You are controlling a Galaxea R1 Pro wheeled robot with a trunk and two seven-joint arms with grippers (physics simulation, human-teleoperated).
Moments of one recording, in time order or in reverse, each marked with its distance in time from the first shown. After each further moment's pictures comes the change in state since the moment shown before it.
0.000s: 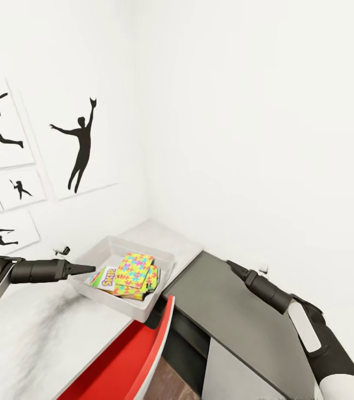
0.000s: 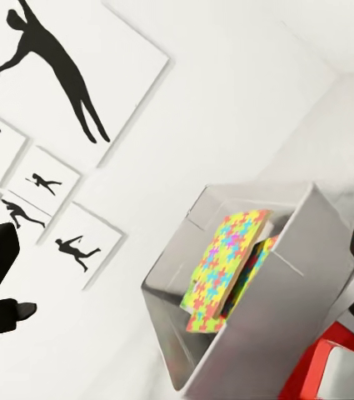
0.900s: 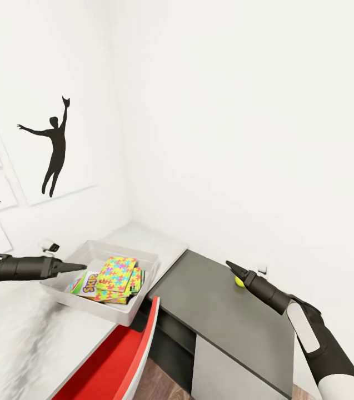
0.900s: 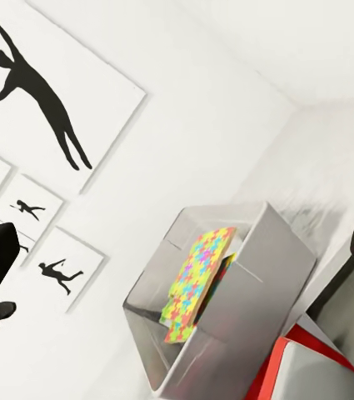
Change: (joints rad) left arm 0.002 0.067 0.000 -0.042 0.013 0.005 -0.070; right arm 0.000 0.006 0.001 0.008 0.001 -0.006 -0.003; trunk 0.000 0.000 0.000
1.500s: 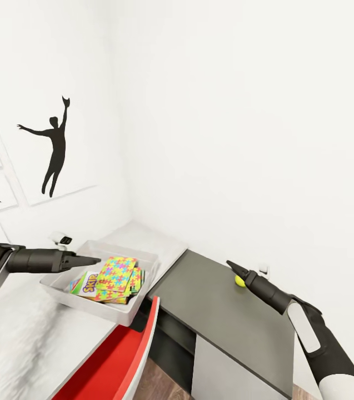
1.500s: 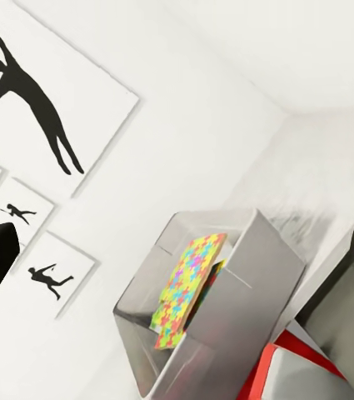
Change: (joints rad) left arm -0.001 -0.059 -0.006 -0.171 0.008 0.083 0.001; right arm 0.000 -0.004 -0.001 0.001 0.001 -0.022 -0.013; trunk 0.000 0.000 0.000
